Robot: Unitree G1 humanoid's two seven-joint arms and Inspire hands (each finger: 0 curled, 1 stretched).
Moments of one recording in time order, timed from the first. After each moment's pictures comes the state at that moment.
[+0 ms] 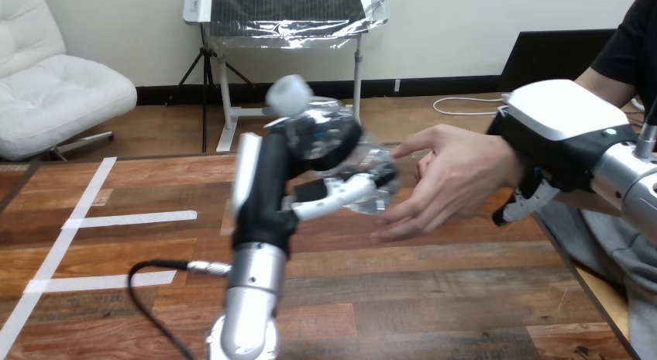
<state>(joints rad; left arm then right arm) -0.12 -0.05 -0.24 0.02 0.17 -0.14 0.16 -0.42 -0.84 0.22 0.05 -0.70 -0.08 0.38</state>
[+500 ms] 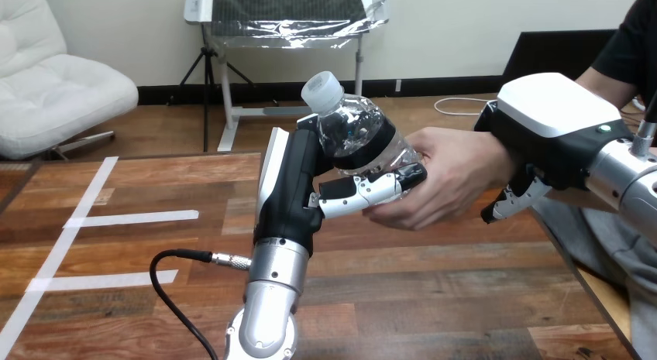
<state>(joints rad) -0.15 -0.05 -0.31 0.05 0.17 -0.12 0.19 -0.41 -0.84 0.20 0.00 -0.67 -0.08 0.38</state>
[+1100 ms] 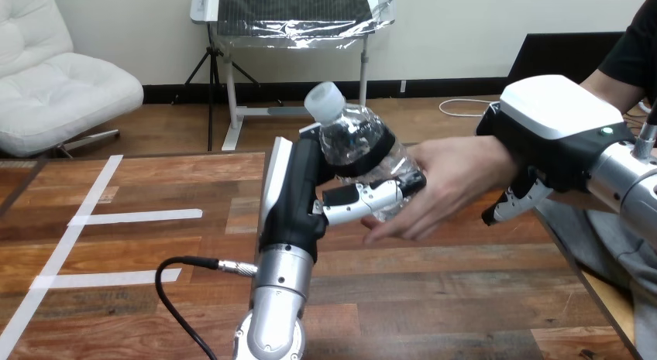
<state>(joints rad) -0.16 -0.05 -0.34 0.10 0.16 -0.12 0.23 -0.39 -0.83 0.20 -0.02 -0.67 -0.07 0.40</state>
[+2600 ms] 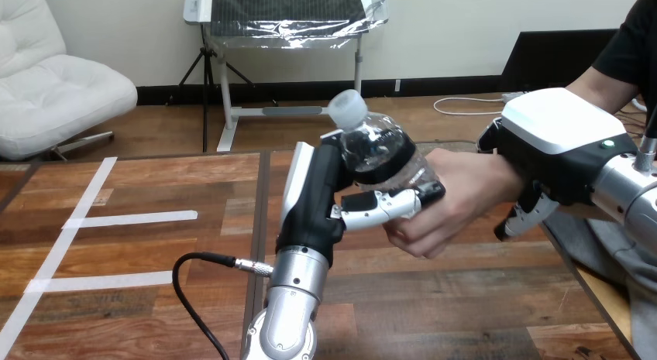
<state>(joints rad) -0.18 -0.05 -0.38 0.12 0.15 -0.09 0.20 -0.35 -0.84 0.18 -0.04 -0.72 -0.09 0.41</state>
